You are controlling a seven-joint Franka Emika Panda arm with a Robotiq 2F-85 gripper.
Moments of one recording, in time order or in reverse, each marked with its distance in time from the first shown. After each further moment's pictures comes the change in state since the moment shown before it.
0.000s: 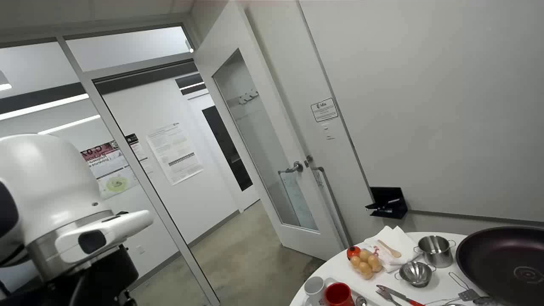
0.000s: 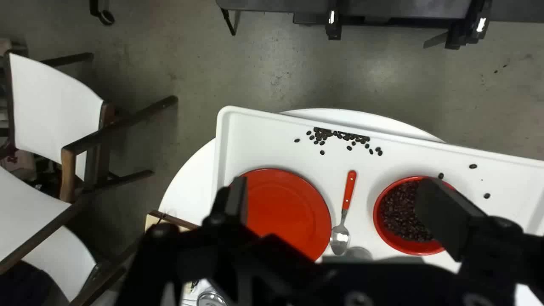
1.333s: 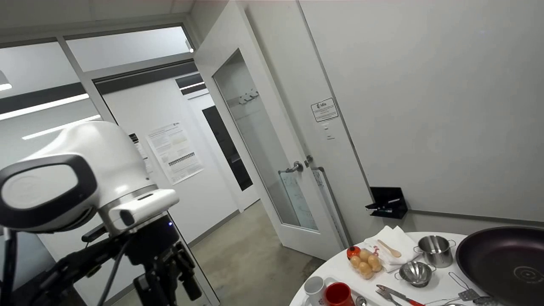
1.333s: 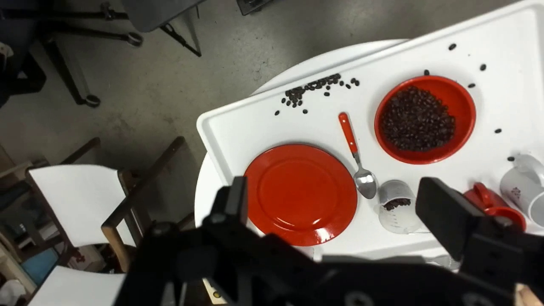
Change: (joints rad) arm -0.011 0.232 0.113 0.170 0.109 0.044 0.573
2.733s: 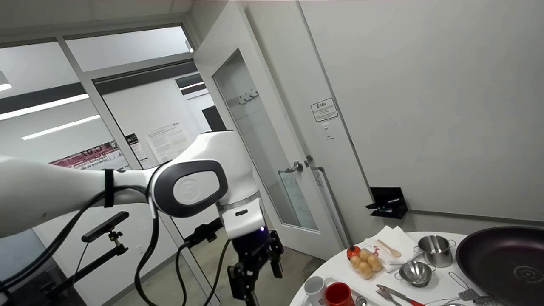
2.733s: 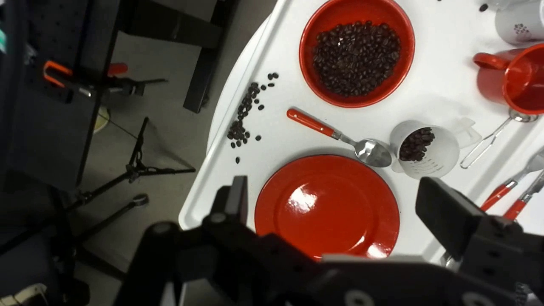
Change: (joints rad) arm 0.039 0.524 -0.090 0.327 0.153 0.093 0.668
